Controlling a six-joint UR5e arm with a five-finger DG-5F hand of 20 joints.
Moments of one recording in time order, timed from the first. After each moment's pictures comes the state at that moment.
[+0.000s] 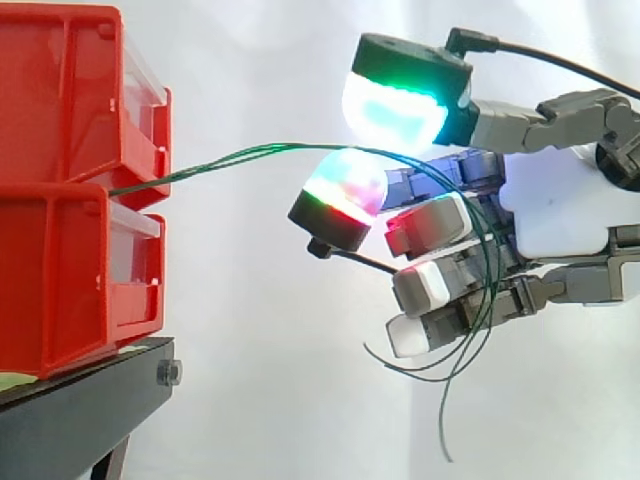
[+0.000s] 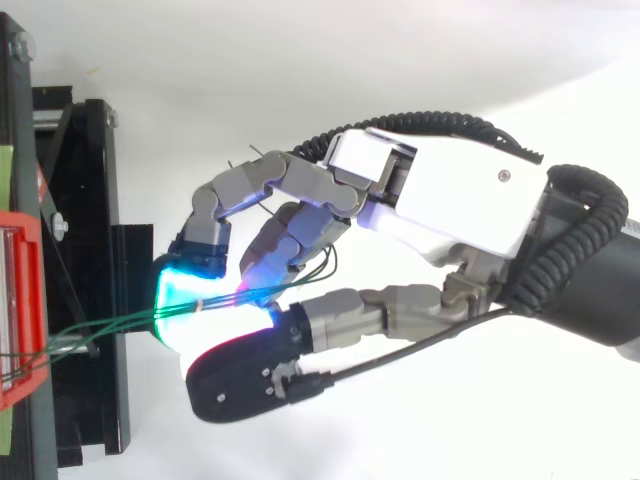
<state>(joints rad) 0.27 -2.24 -1.17 -2.92 -0.96 -0.09</state>
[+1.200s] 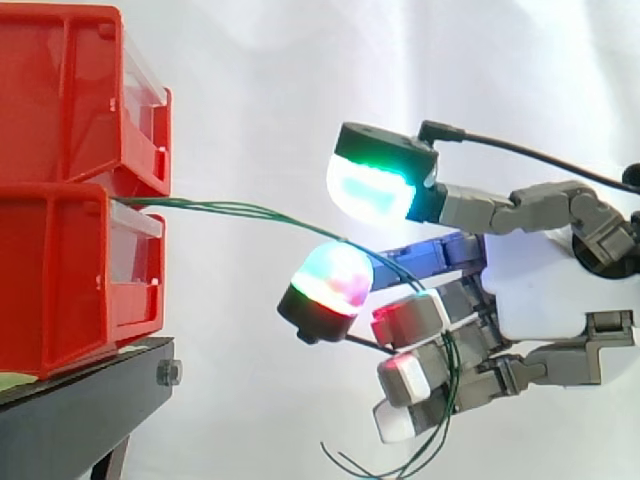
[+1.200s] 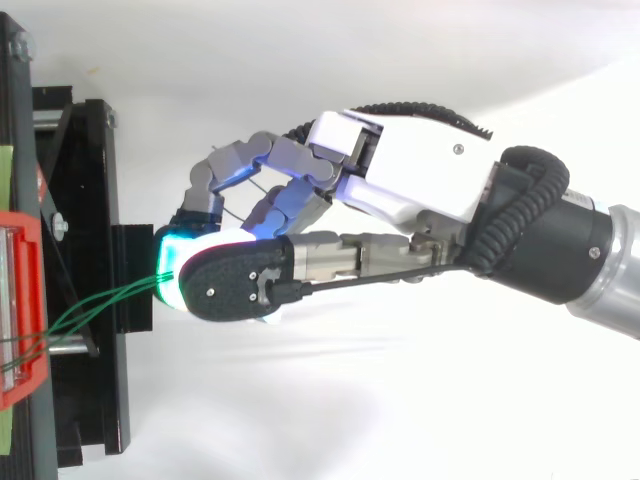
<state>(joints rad) 0.23 -2.29 -1.19 -2.87 -1.00 -0.03</state>
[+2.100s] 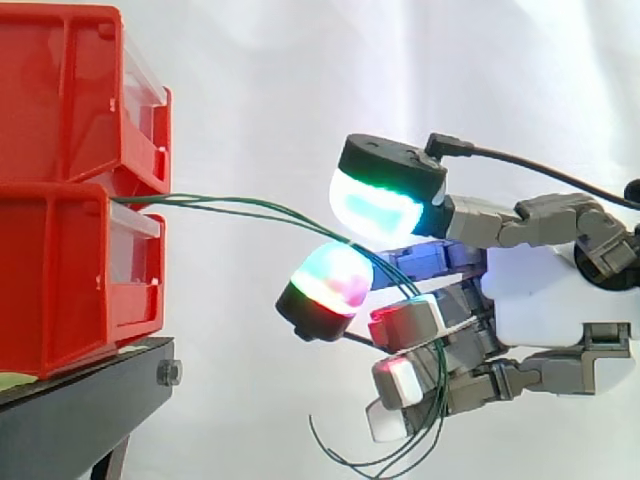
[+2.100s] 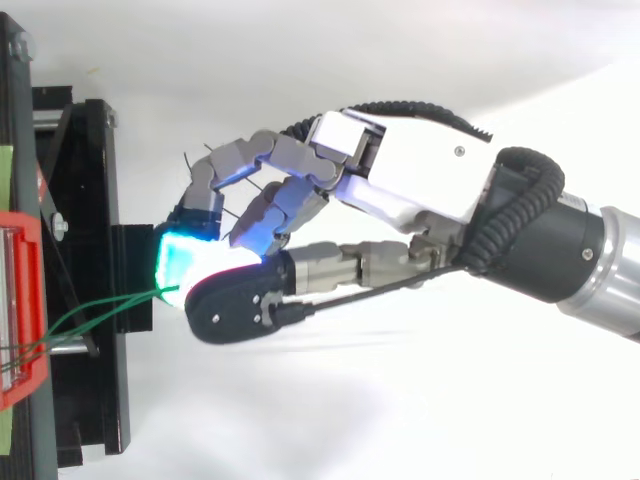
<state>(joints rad) 0.24 -2.29 -1.23 -2.76 -0.99 -0.07</state>
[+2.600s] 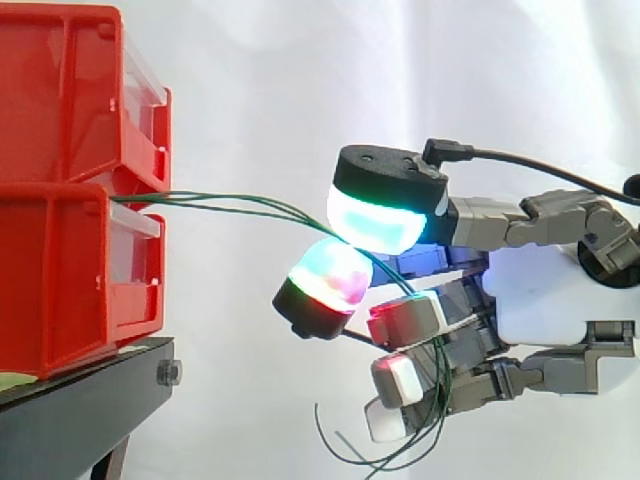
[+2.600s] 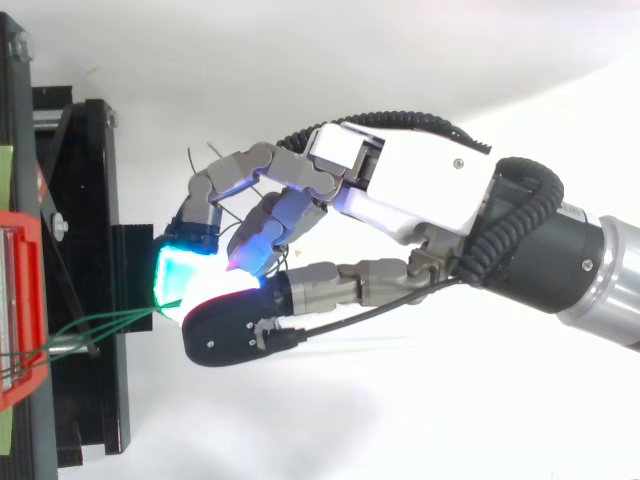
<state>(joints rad) 0.24 -2.29 -1.23 -2.76 -0.99 -0.08</state>
